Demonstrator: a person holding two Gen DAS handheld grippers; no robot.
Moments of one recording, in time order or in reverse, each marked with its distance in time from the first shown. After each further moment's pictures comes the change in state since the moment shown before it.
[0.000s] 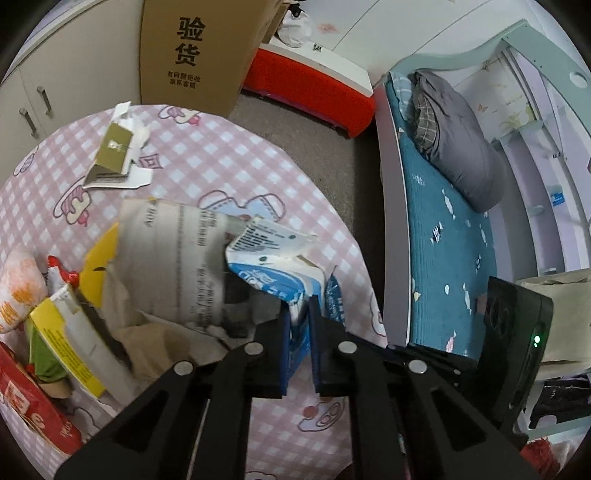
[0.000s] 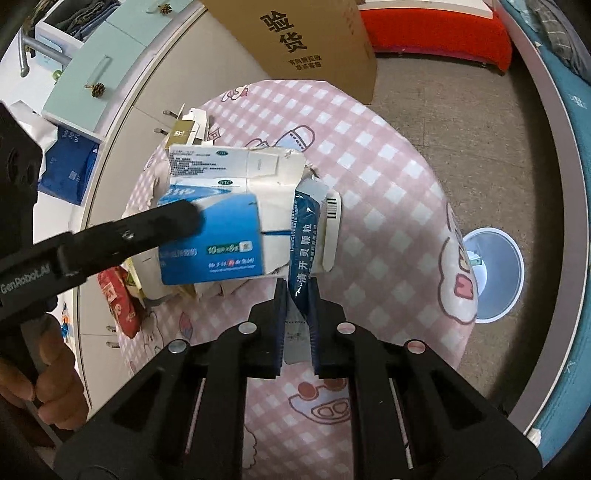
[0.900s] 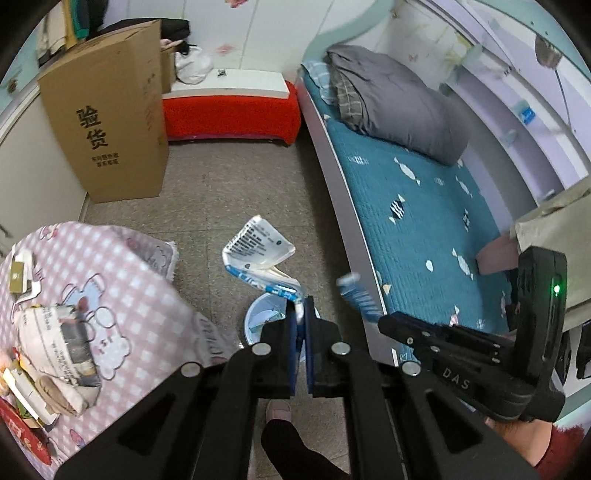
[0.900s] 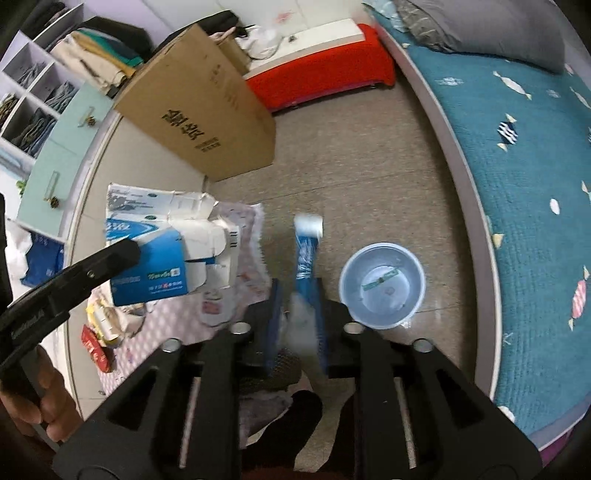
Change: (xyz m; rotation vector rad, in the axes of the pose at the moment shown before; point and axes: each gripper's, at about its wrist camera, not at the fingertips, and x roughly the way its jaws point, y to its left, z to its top) left arm 0.034 -0.239 -0.015 0.333 -0.053 0.035; right arm -0.166 -0.196 -0.031 0.267 -0.236 -0.151
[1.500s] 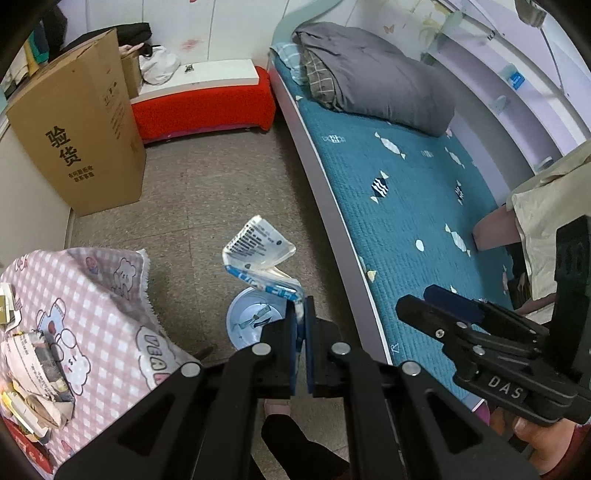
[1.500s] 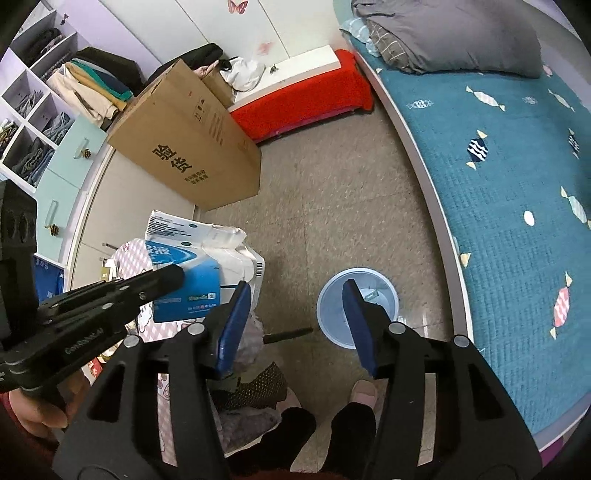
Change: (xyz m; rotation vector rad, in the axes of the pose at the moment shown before) left arm 0.038 -0.076 0.018 0.094 0.065 0.006; right arm -0.053 -0.052 0.016 0.030 -0.101 -0.008
